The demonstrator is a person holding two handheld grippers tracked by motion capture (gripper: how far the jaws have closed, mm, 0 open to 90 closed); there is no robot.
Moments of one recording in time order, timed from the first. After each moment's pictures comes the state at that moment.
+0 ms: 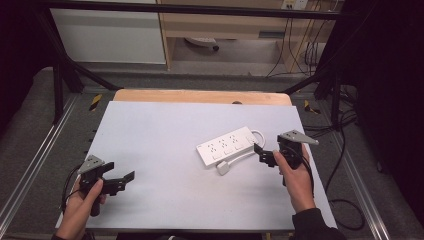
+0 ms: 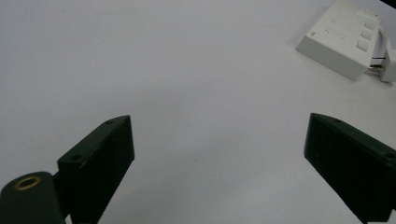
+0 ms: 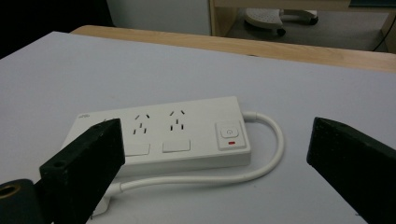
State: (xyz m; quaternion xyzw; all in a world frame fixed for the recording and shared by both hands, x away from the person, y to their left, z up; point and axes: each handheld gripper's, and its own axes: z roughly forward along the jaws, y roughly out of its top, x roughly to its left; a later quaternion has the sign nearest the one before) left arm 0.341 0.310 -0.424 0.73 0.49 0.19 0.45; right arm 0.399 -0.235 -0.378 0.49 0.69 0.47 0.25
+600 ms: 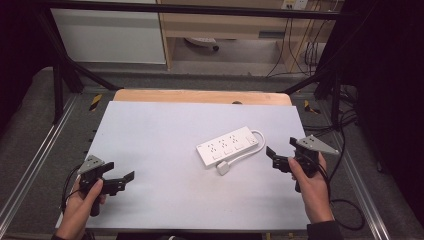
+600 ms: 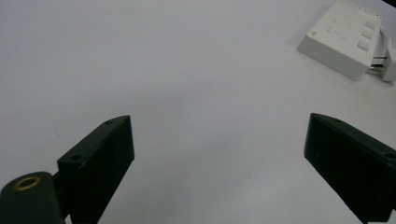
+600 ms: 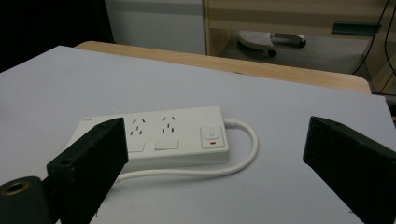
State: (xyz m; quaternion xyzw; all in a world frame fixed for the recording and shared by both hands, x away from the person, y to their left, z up) left arm 0.341 0.310 -0.424 0.73 0.49 0.19 0.44; right arm 0.368 -0.261 -0.363 0.47 0.68 0.49 0.28
